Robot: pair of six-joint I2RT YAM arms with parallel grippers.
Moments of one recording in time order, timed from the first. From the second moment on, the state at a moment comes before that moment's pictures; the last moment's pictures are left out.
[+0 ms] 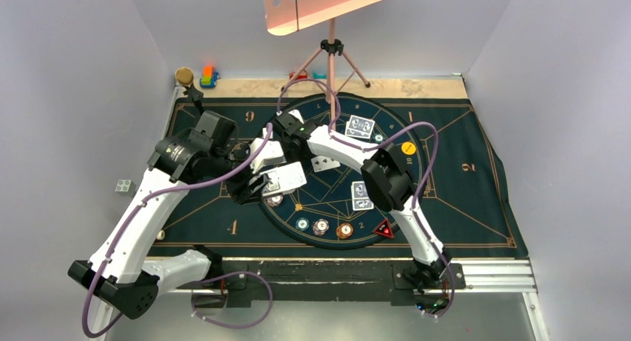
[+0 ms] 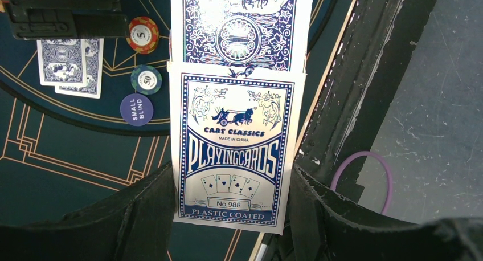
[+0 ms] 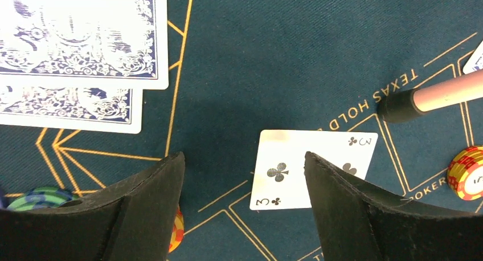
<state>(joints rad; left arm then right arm) -0.46 1.11 1.37 -1.30 0.48 0.59 0.84 2.31 1.95 -0.79 0.43 0.35</state>
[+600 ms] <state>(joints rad) -0.46 1.13 1.35 -1.23 0.47 0.59 0.56 1.60 1.66 -0.66 0.00 0.46</state>
